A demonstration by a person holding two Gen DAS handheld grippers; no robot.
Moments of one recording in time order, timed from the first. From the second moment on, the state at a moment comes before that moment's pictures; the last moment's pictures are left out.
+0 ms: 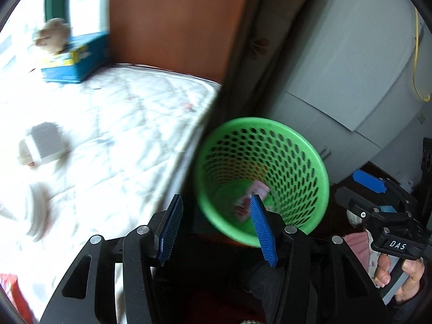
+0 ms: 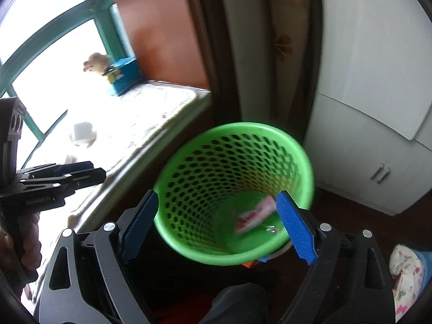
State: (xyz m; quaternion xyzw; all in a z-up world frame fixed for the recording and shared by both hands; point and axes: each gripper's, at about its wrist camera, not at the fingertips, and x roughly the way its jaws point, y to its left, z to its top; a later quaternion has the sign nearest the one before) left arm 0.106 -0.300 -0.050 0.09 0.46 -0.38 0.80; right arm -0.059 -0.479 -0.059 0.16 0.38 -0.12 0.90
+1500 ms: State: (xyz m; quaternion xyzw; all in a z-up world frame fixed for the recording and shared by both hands) left arm 0.169 0.049 -0.121 0.00 0.55 -0.06 0.83; right arm 0.053 -0.236 -0.059 0.03 0.42 0.13 0.90
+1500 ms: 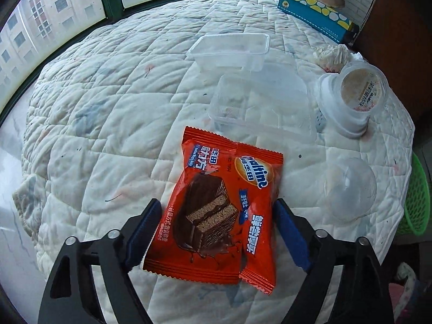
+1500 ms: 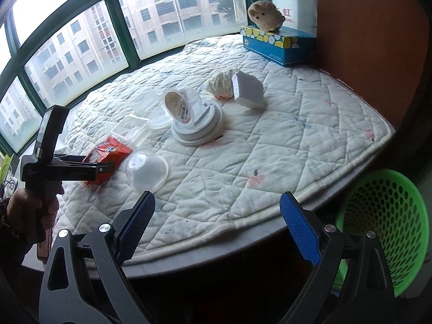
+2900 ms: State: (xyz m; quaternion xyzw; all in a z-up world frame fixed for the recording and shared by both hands) left arm 0.161 0.099 -0.026 0.00 0.51 -0.16 0.84; right arm 0.115 -0.107 -0.117 -0.05 0.46 0.21 0.86
